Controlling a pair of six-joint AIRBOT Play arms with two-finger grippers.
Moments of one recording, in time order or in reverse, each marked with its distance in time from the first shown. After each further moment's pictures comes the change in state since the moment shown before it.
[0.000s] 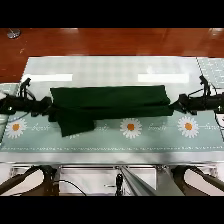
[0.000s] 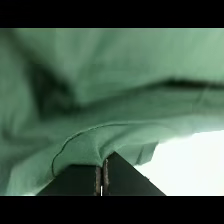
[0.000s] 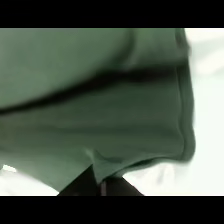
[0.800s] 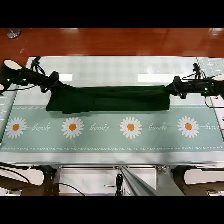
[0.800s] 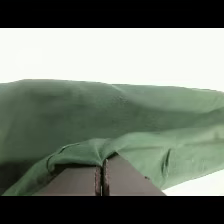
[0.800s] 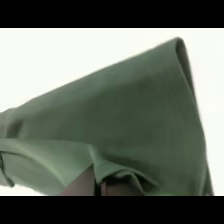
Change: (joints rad) left arm -0.086 -0.483 0.526 -0.013 0.025 -0.121; right arm 0.057 -0.391 0.297 0.198 -0.113 -0.028
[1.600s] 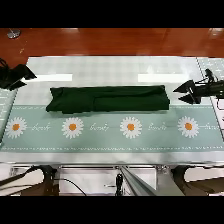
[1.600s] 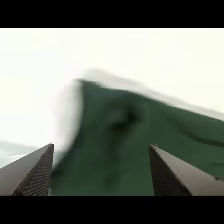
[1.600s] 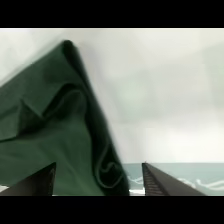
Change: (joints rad) left arm 0.105 0.417 -0.105 0.274 0.076 -0.103; right arm -0.154 -0.055 0.071 -0.194 0.146 0.079
